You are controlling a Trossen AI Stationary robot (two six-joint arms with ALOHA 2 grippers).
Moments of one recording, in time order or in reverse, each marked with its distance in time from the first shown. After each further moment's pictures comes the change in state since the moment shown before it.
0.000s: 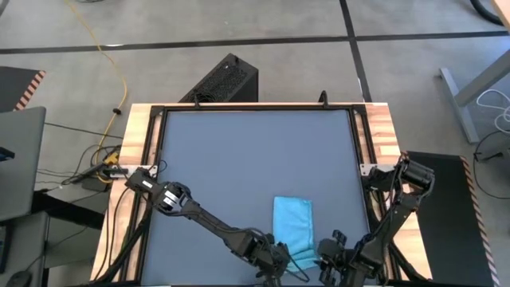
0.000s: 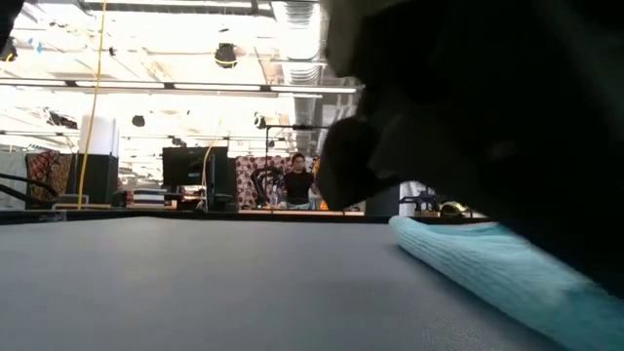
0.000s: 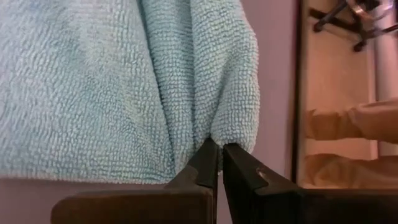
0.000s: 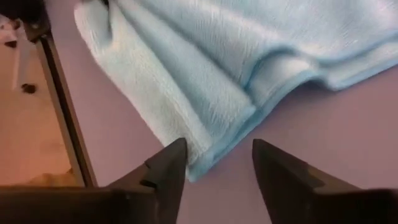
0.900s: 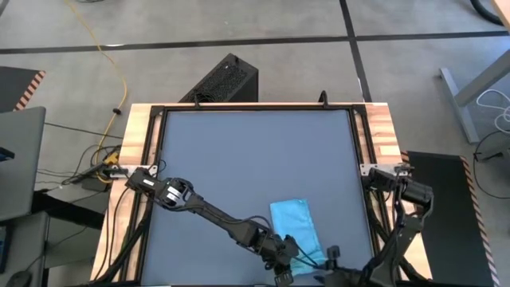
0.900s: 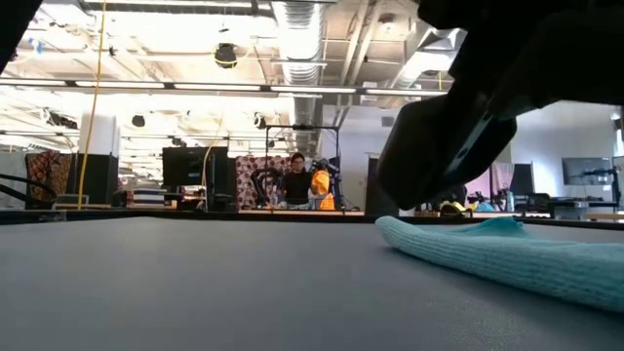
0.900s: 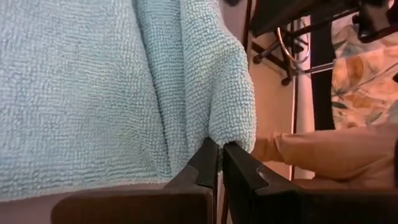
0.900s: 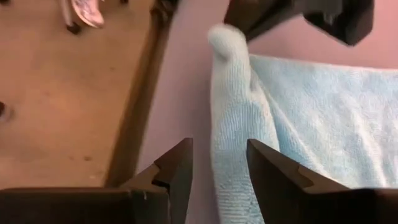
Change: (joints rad) left arm 0.060 0.000 -0.001 0.192 0.162 -0.174; right arm 0.115 0.179 0.211 -0.048 0.305 -0.655
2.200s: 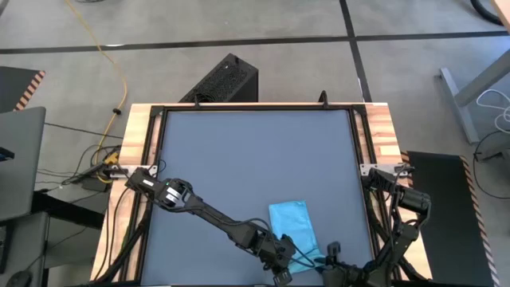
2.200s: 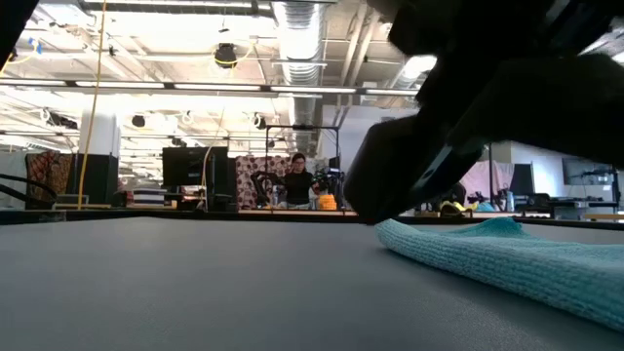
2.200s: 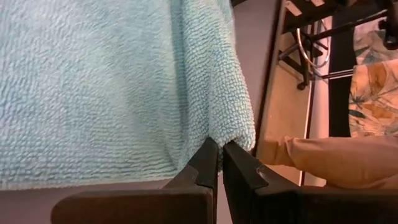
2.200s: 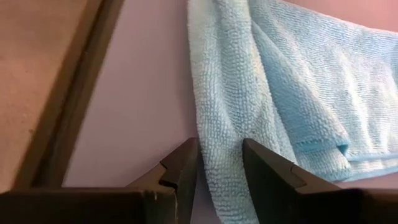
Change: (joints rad) left arm -0.016 -0.002 -0.019 -0.049 -0.045 -0.041; right arm 0.004 0.080 -0.001 -0.147 -0.036 0.087
